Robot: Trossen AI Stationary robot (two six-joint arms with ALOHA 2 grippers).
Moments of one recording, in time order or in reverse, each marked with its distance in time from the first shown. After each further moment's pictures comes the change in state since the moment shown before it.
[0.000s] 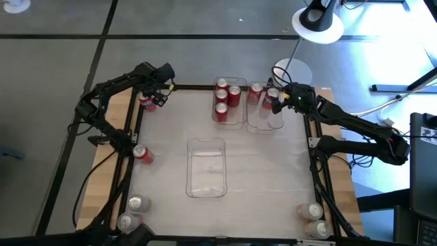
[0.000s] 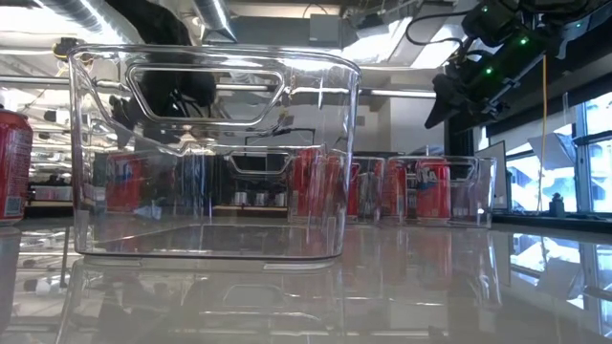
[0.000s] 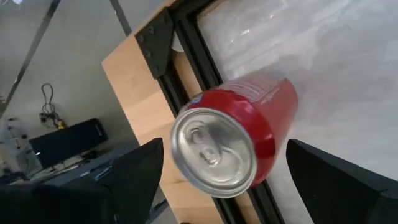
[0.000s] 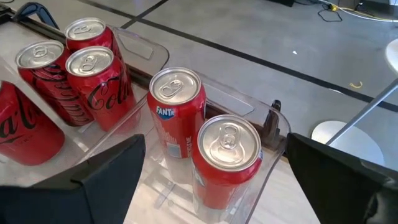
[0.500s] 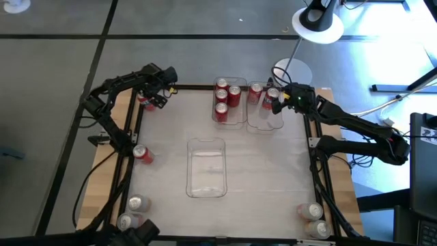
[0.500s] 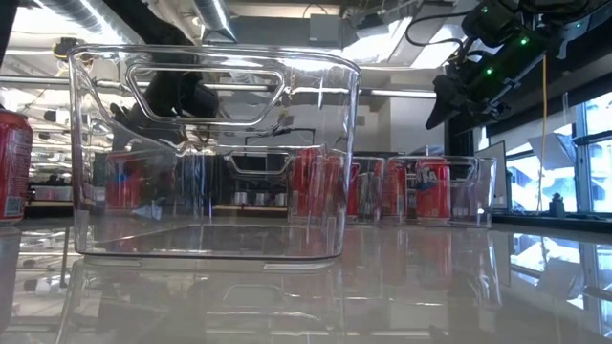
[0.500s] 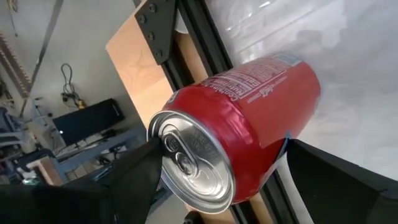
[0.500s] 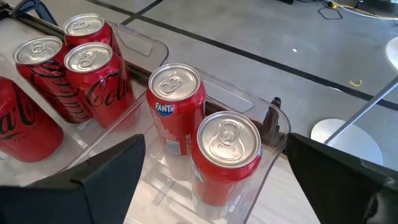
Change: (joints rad) left arm 0.008 0.105 -0.012 -0.015 -0.027 -0.039; right arm 0.000 0.000 0.000 -0.007 0.000 0.001
